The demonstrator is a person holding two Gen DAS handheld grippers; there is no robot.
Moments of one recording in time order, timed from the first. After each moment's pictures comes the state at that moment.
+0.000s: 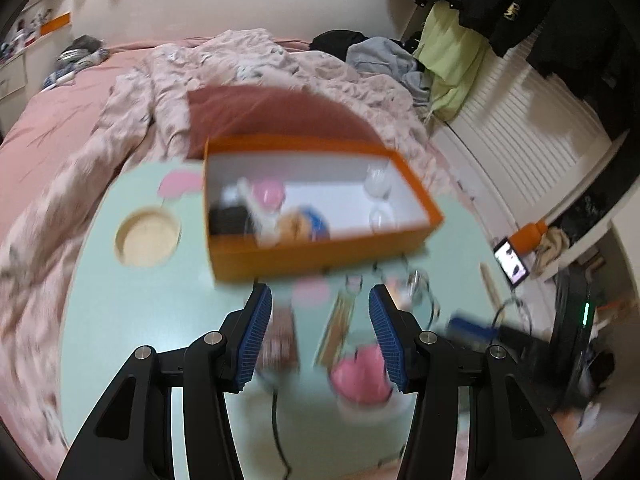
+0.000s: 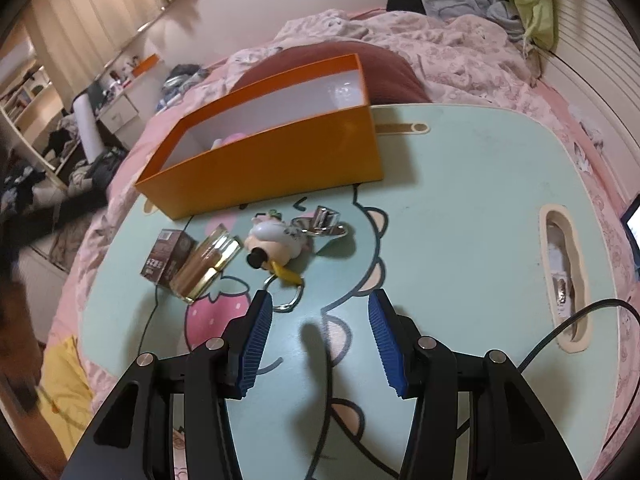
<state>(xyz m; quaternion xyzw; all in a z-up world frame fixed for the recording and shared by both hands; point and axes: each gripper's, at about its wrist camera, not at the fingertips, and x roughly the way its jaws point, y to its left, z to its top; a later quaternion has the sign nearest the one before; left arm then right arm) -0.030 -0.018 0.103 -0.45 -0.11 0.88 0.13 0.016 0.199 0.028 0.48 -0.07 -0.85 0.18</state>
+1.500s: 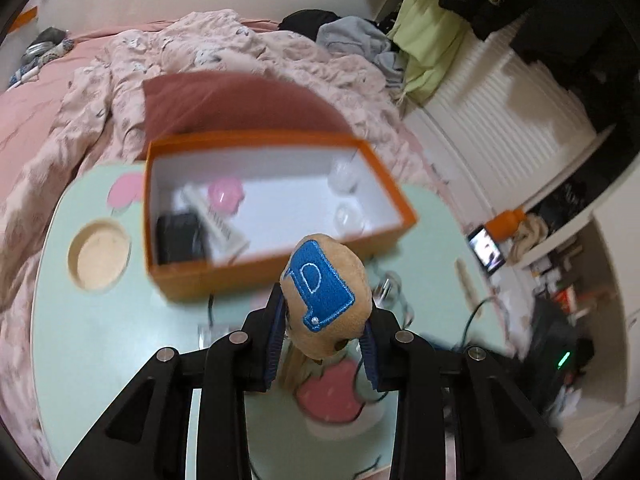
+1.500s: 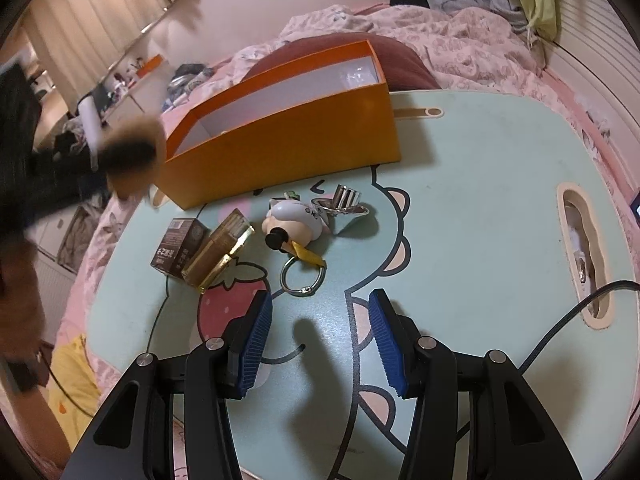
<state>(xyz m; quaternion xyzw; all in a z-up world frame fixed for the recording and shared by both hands) -0.045 0.011 0.092 -0.48 -0.11 0.85 0.18 0.025 0.190 0.020 0.48 -0.08 -0.85 0.19</state>
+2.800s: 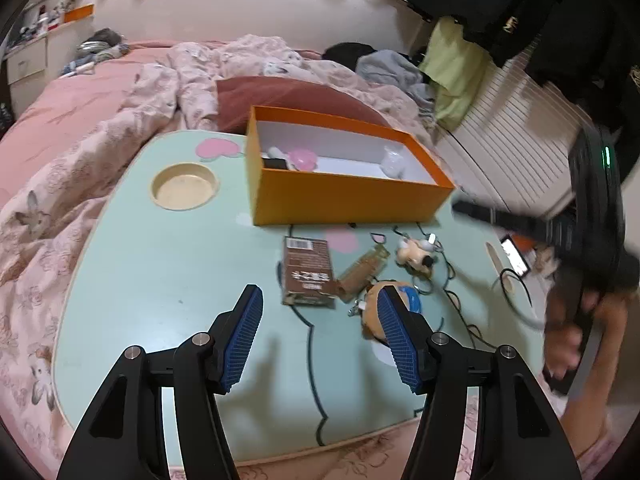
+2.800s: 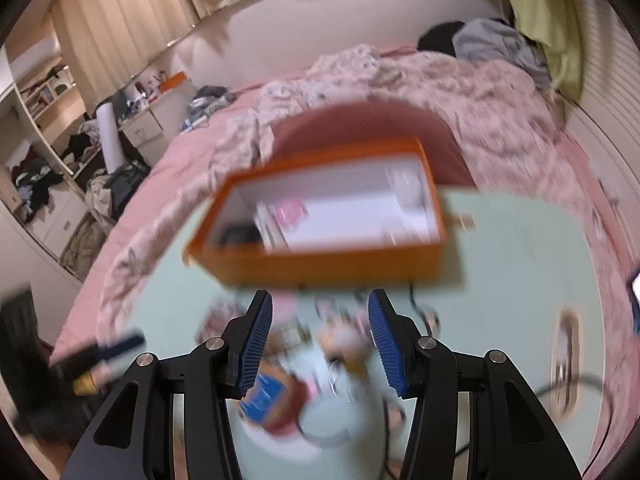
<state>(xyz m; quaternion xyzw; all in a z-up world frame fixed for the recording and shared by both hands) 0.044 -0.053 0.065 -0.42 -0.13 0.89 0.11 -0.025 0.153 0.096 0.43 -0.05 -0.87 0.21</state>
